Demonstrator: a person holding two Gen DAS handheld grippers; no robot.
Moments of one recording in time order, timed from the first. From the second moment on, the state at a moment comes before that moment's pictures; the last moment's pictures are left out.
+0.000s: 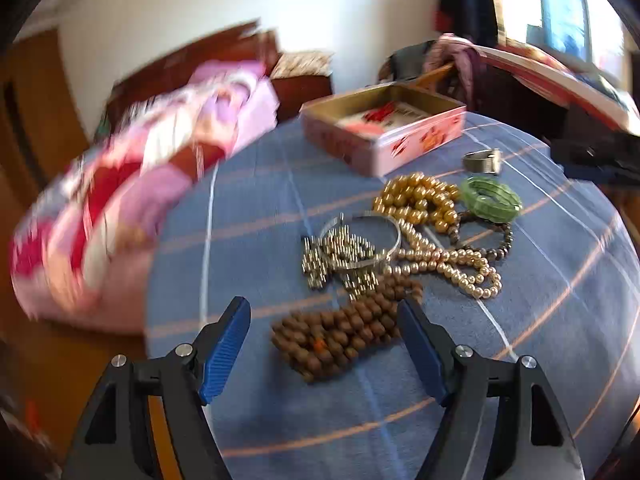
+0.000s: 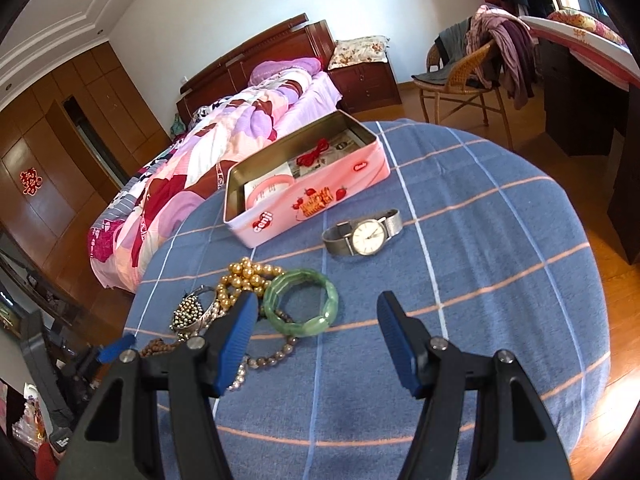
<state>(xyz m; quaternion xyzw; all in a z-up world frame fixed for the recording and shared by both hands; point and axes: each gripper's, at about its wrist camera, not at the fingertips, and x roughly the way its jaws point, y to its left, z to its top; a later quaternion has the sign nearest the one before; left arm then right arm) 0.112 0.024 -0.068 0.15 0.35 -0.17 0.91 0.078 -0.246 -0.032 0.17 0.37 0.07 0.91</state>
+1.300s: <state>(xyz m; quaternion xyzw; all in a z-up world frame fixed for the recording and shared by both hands) 0.120 0.031 -0.029 -0.01 0.35 -0.25 0.90 0.153 -0.256 -0.054 0.16 0.41 0.01 0.90</state>
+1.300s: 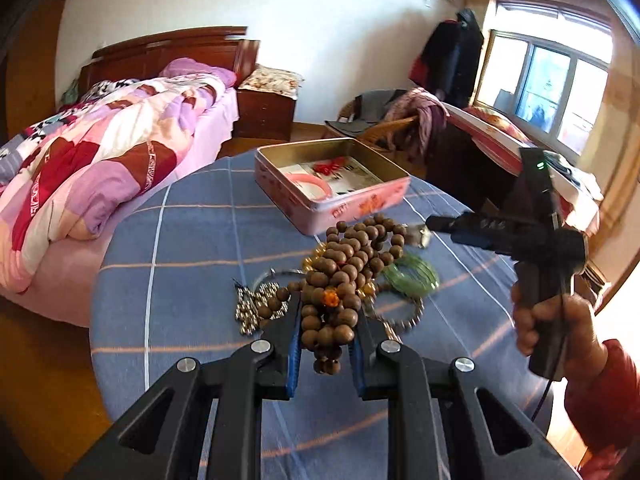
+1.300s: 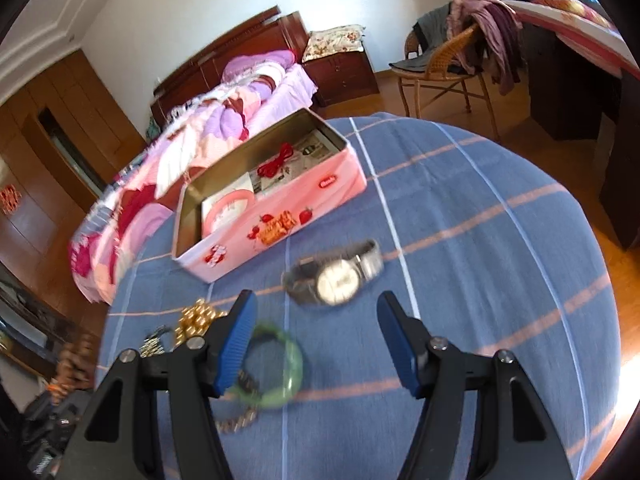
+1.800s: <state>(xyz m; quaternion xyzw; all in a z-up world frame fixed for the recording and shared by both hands) 0.140 0.021 -0.036 -0.02 0.37 -0.25 0.90 0.177 -0.259 -0.073 0.16 0.44 0.01 0.89</state>
